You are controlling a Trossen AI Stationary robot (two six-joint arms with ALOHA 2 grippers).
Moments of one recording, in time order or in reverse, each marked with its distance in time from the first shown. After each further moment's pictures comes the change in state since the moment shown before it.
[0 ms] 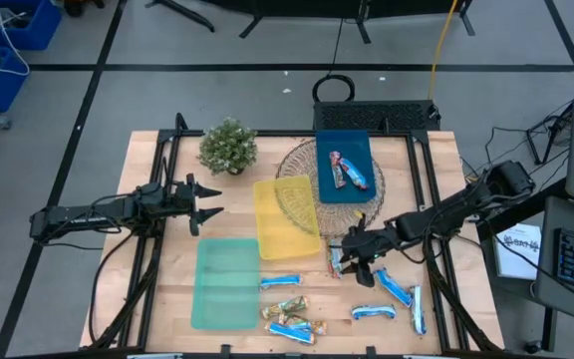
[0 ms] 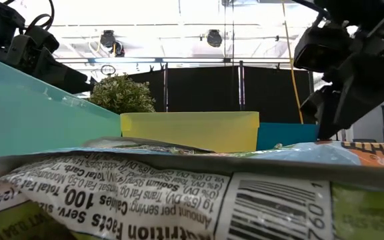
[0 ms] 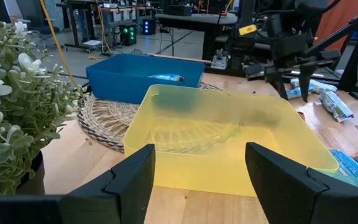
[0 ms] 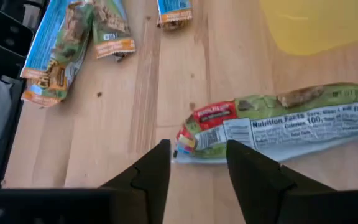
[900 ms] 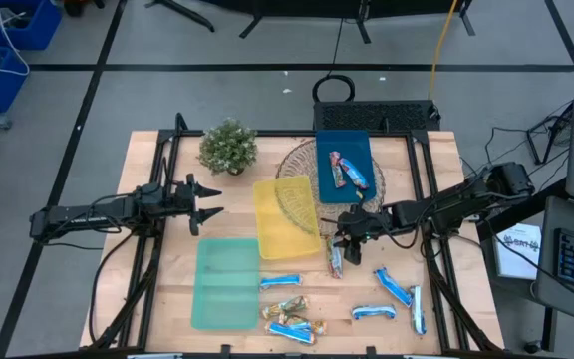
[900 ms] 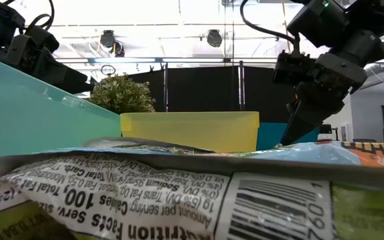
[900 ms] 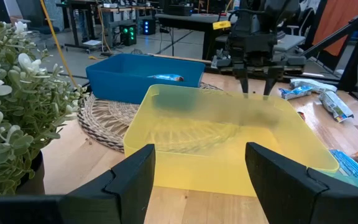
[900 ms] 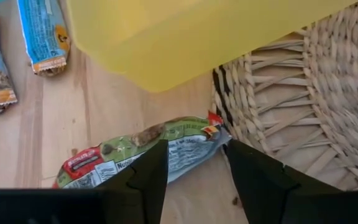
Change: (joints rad) left arm 0.000 0.000 0.000 0.000 0.000 0.000; right arm -0.183 0.006 0.000 -0.052 0.127 -0.055
